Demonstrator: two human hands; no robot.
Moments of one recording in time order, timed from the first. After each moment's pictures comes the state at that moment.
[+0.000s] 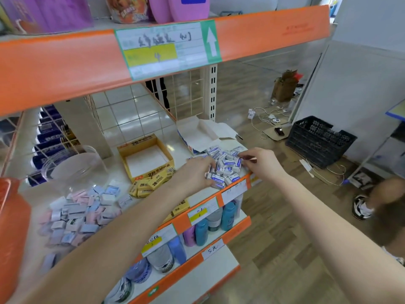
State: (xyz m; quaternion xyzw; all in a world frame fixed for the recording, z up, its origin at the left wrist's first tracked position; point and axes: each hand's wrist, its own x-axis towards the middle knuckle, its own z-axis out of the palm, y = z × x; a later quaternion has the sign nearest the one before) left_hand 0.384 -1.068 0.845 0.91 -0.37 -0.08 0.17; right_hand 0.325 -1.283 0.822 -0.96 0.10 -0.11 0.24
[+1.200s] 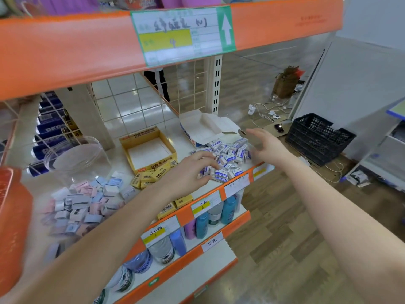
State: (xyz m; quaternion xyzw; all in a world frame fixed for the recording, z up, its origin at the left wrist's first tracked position) left_hand 0.372 -1.031 0.852 0.85 -0.46 -0.06 0.23; right_hand 0.335 -1.295 0.846 -0.95 0.12 -0.05 0.27
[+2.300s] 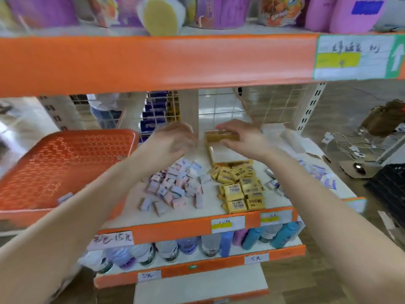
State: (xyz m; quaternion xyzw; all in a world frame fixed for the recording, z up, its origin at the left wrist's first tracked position) left_hand 0.369 -0.823 0.921 0.91 -0.32 0.18 0.22; right_hand 0.408 -1.057 0.916 -0.93 -0.21 -0.04 0.29
